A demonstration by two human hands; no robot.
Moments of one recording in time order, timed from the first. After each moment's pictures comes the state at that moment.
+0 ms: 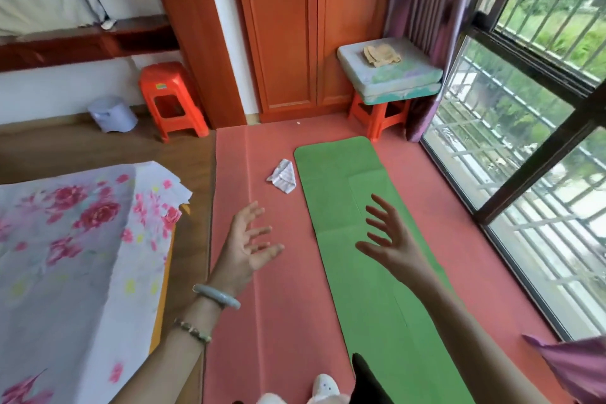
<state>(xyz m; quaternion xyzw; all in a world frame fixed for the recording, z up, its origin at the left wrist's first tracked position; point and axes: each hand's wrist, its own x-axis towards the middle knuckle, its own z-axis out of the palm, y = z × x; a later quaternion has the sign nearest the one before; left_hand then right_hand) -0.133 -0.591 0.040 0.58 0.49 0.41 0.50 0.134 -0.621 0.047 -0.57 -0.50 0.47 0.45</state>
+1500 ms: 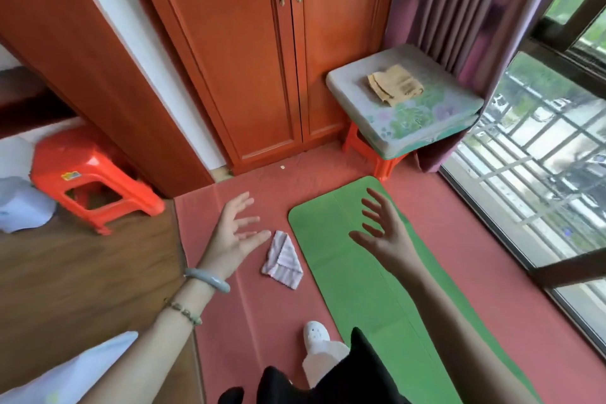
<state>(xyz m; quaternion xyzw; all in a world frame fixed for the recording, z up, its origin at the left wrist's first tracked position) -0.122 0.164 0.016 0.62 0.50 0.30 0.52 0.135 0.076 0.002 -0.65 -0.41 0.42 0.48</state>
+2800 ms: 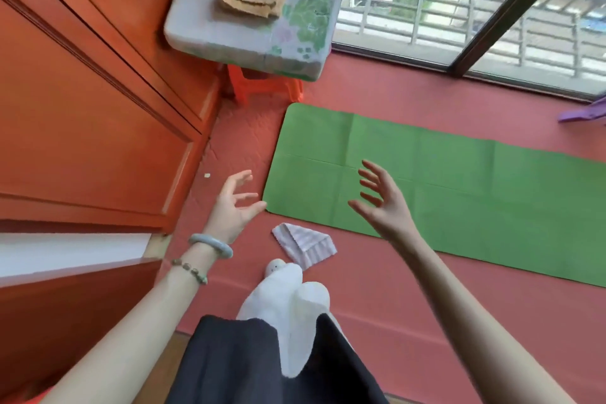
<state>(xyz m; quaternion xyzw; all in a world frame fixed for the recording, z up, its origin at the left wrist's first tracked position) -0.067 0.551 -0.123 0.77 0.27 -0.06 0.58 0.016 0.292 -0.116 -0.79 -0.03 0.23 0.56</state>
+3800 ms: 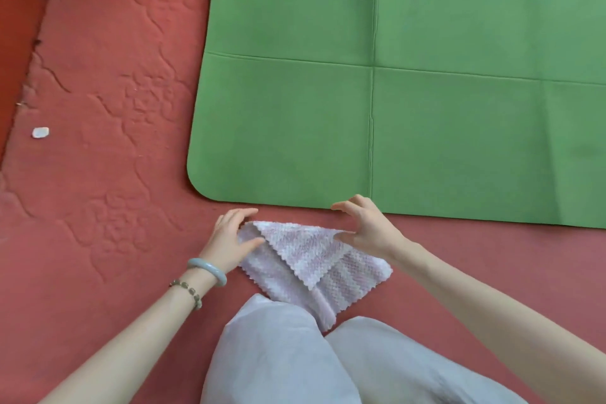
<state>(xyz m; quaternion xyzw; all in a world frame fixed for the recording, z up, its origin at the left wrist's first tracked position) -0.071 0.583 -0.873 0.87 0.15 -0.26 0.39 0.005 0.309 -0.854 -0.88 -0.16 0.37 0.26</state>
